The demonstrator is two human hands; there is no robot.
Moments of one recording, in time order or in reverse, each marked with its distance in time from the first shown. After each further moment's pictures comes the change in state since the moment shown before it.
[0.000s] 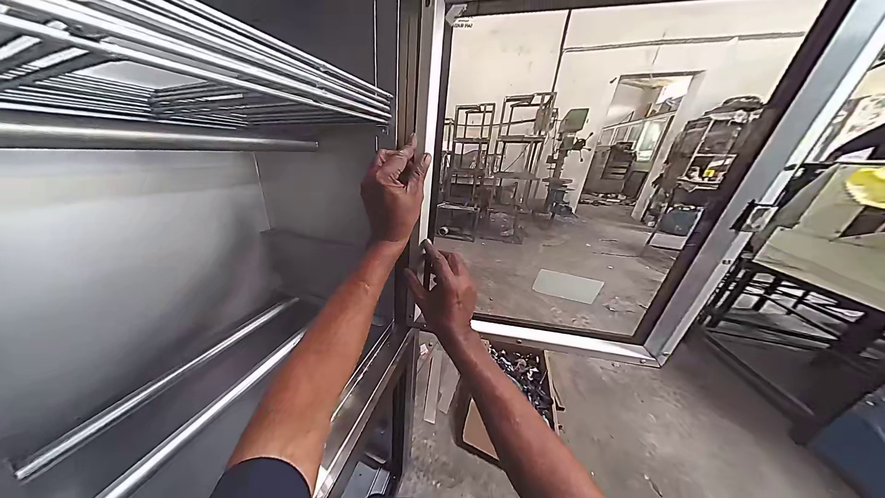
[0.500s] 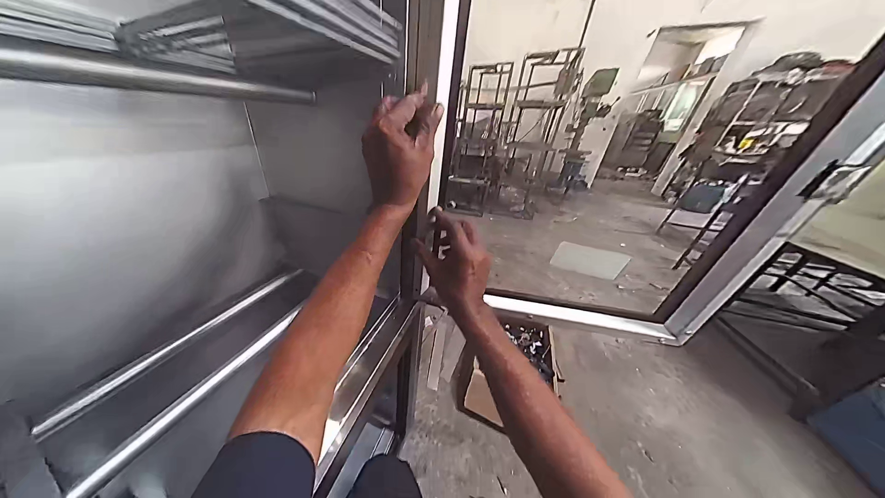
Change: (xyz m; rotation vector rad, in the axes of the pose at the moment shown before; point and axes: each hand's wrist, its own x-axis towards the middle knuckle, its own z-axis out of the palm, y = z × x) left_hand 0.003 0.003 -0.009 0.083 -0.087 -0.021; right_hand 0.000 0.000 -0.009 0.066 -0.099 0.054
